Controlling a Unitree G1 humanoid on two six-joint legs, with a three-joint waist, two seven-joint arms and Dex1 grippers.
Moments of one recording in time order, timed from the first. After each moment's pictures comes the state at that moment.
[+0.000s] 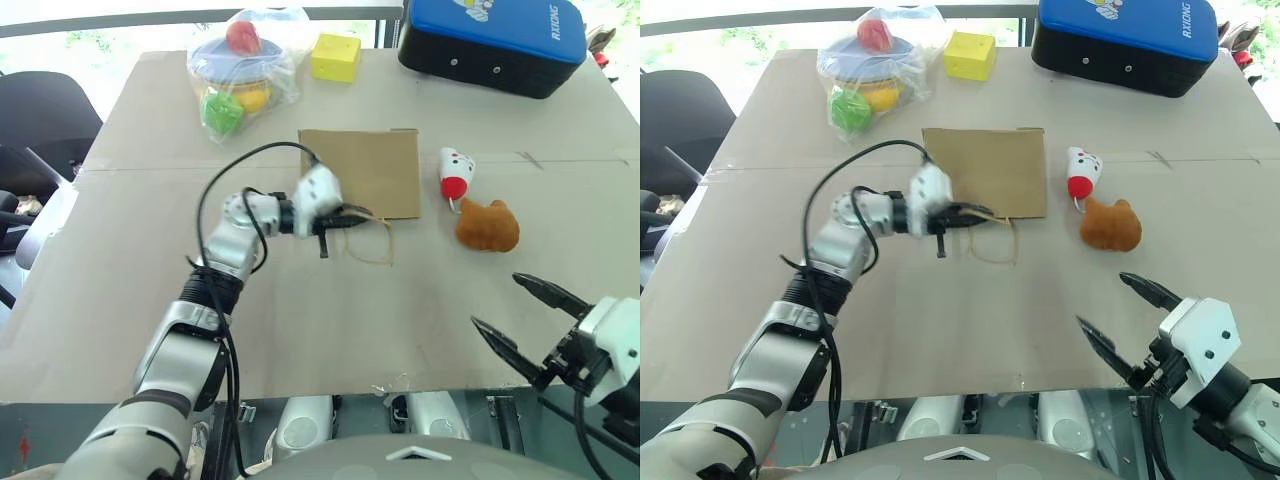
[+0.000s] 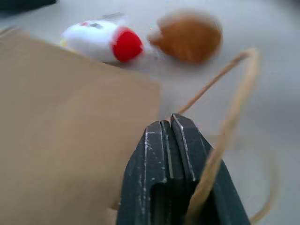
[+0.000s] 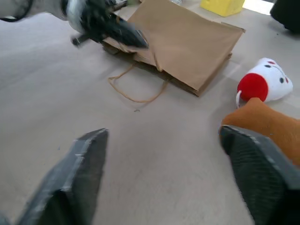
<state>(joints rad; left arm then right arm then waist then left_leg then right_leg) -0.71 0.47 -0.12 0.30 -0.50 0.47 -1.15 0.65 -0.60 -0.38 -1.01 0.59 0.37 0.53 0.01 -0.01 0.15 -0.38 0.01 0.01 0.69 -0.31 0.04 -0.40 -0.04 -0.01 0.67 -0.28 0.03</state>
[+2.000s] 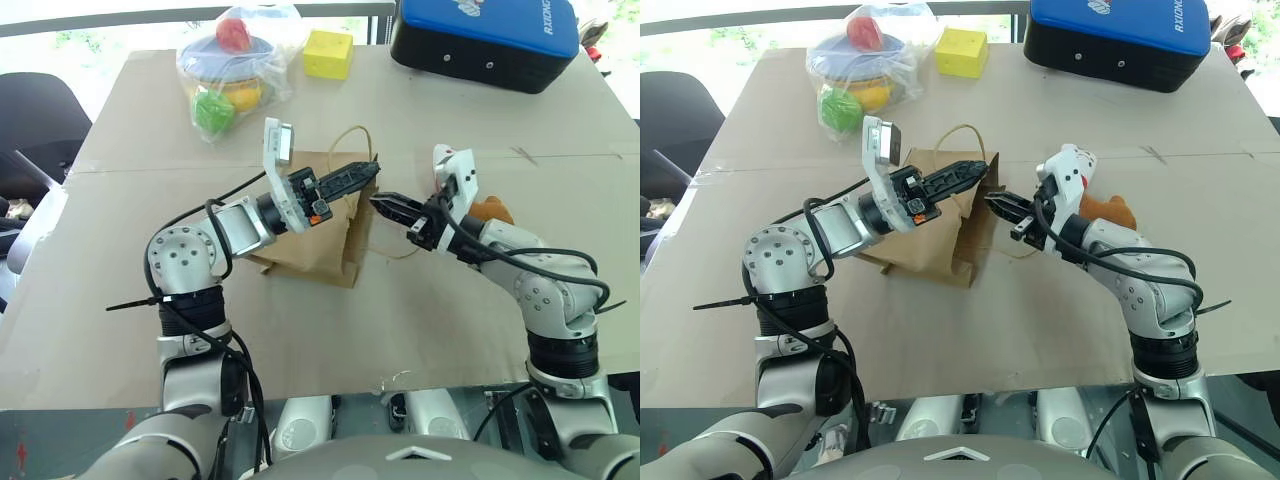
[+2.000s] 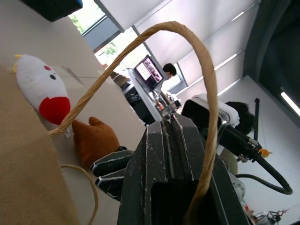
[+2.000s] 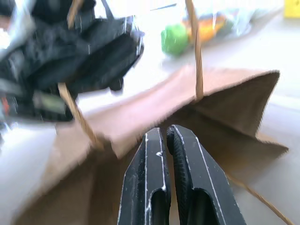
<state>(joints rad) -0.60 0.27 0.29 -0.05 -1.35 1.20 -0.35 -0.41 -0.17 0.00 -0.36 0.66 0.84 0.49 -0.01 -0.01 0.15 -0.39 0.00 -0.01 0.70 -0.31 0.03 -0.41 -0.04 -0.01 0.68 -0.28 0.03</state>
